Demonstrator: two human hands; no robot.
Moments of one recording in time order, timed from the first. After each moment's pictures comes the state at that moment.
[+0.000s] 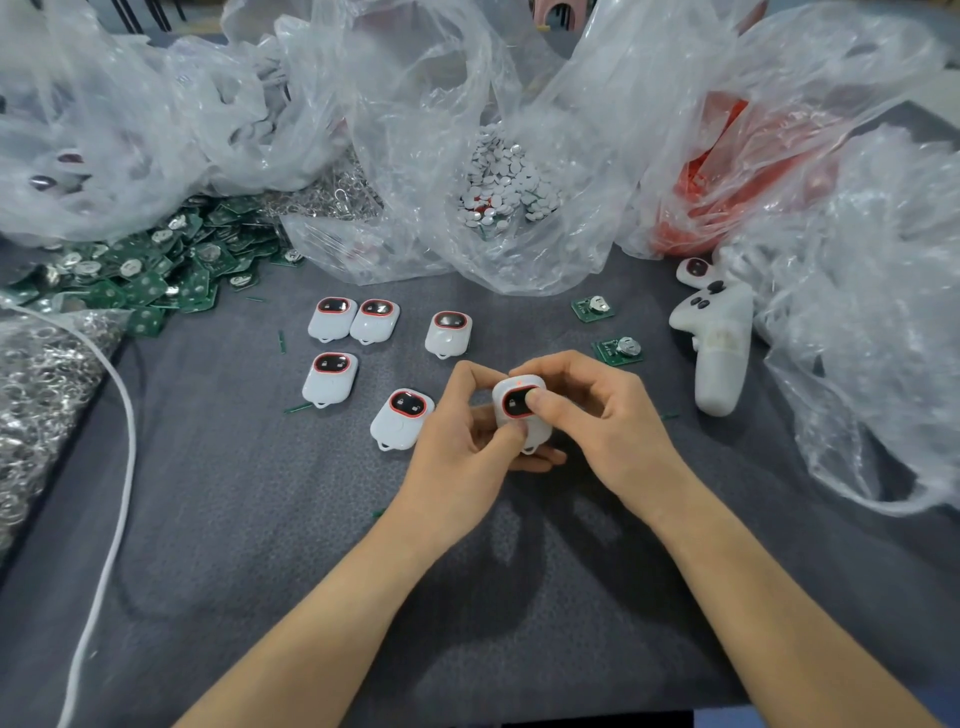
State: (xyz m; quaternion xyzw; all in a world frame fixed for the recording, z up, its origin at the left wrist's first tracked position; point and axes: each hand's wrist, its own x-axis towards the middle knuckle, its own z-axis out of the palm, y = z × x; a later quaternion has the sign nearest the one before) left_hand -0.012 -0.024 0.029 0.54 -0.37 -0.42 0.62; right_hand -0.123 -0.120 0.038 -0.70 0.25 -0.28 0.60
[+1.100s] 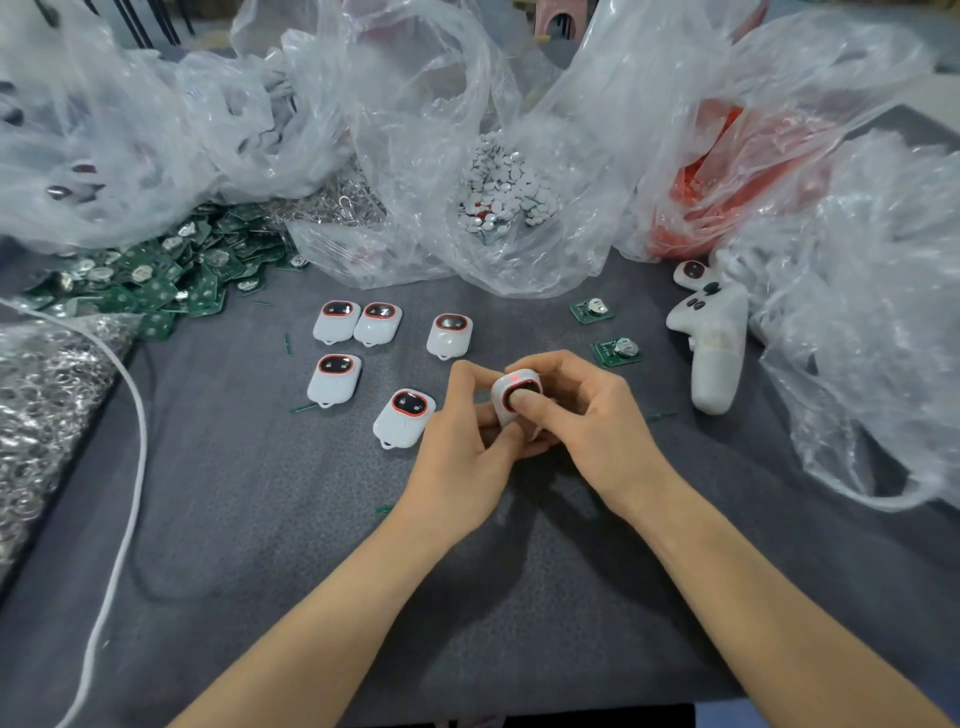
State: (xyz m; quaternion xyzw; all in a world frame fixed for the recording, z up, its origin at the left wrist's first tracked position) left_hand -0.011 -0.028 0.010 0.59 -0.41 -0.35 0.60; right_hand -0.115 -0.111 0.036 -0.65 0.28 -0.29 0.64
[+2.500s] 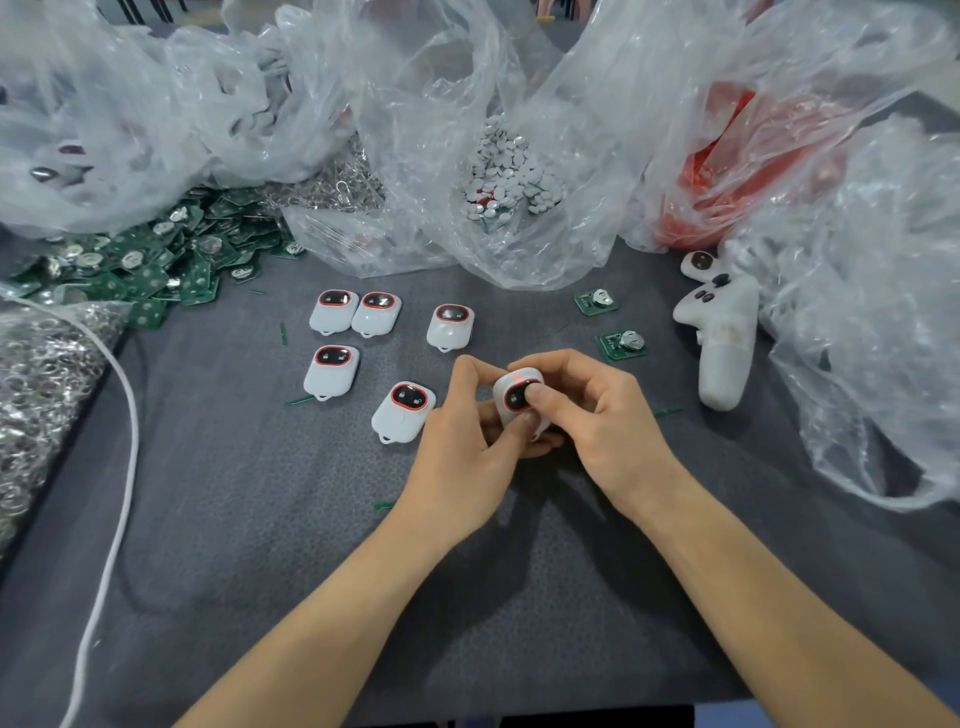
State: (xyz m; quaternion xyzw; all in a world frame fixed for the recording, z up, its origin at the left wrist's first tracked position) left_hand -0.015 -0.029 0.018 0.57 -0.37 -0.38 0.63; right_hand -0.116 -0.111 0.036 -0.65 0.28 -0.29 0.65
